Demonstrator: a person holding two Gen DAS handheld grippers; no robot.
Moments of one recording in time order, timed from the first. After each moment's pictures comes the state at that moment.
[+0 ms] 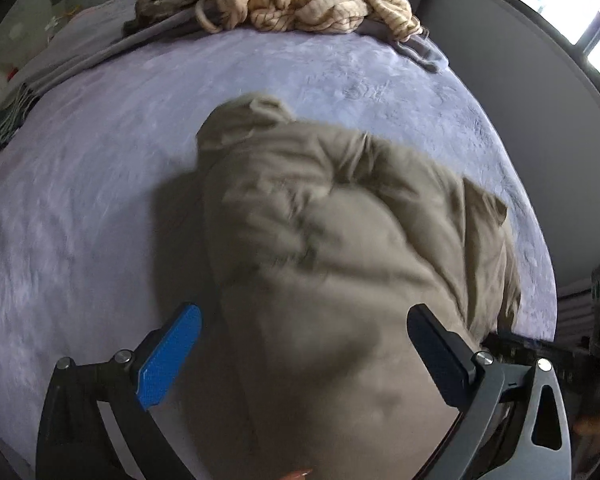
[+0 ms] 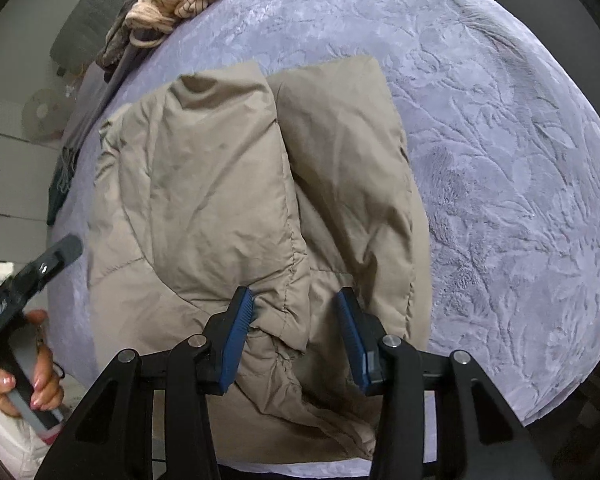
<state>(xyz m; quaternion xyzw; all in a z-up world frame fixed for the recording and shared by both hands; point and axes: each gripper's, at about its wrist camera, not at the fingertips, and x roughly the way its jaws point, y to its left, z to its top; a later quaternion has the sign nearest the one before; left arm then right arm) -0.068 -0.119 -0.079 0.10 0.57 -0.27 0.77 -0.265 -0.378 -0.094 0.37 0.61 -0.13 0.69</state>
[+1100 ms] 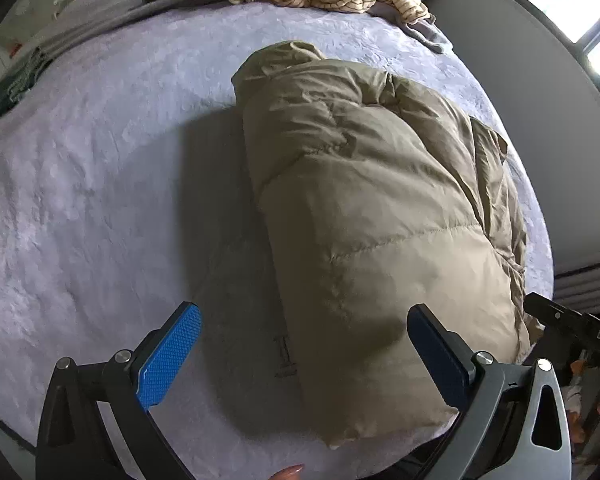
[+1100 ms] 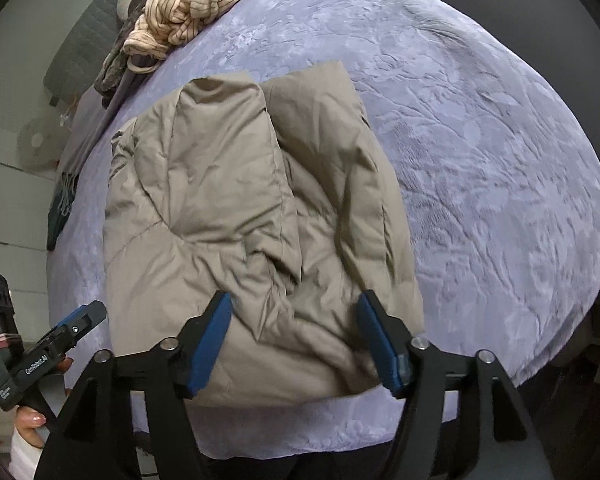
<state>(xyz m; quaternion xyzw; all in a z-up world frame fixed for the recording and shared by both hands) -0.102 -0.054 -0.088 0.08 0.60 -0.27 0.75 -0.307 -0.345 -0.057 0.38 0.56 -0.18 0.71</state>
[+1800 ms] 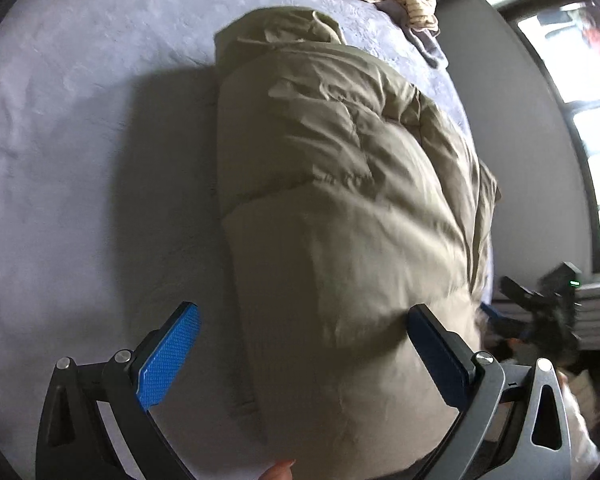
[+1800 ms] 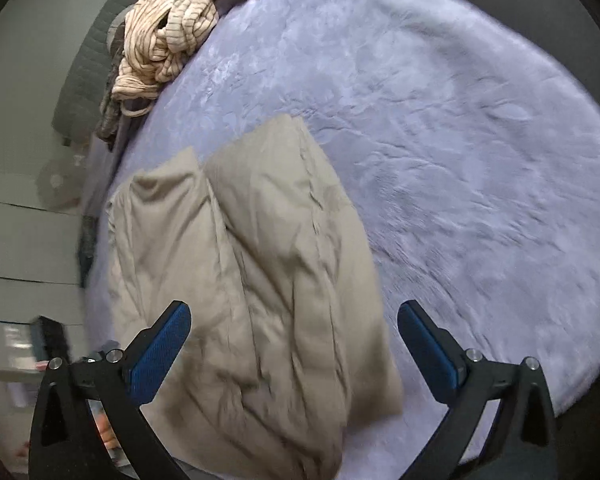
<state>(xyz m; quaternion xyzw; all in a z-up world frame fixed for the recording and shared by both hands) -0.038 -0.058 -0.139 -0.07 0.67 -0.33 0.66 -0.293 -0.434 -0.096 0.48 0.52 -0.15 0.69</state>
